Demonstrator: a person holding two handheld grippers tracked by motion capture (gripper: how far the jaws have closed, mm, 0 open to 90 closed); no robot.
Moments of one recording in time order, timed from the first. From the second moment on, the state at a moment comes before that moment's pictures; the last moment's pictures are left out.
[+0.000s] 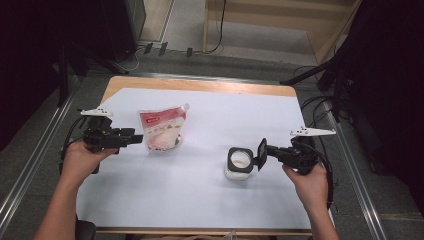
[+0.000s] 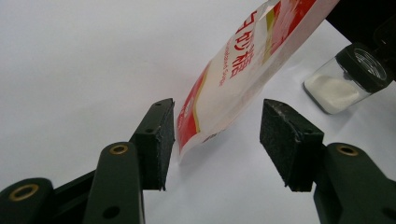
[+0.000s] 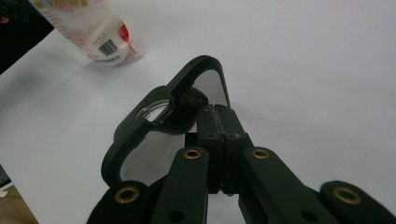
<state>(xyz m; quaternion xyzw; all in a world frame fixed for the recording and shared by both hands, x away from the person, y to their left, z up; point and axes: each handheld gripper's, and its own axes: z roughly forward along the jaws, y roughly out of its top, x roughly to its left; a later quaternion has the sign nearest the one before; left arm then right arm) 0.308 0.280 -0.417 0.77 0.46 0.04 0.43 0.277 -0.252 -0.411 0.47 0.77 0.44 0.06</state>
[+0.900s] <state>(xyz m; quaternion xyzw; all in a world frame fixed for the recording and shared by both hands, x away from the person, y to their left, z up) 0.309 0.281 -0.419 0.77 0.46 0.04 0.43 0.279 -0.227 -0.422 0.44 0.78 0.44 0.05</state>
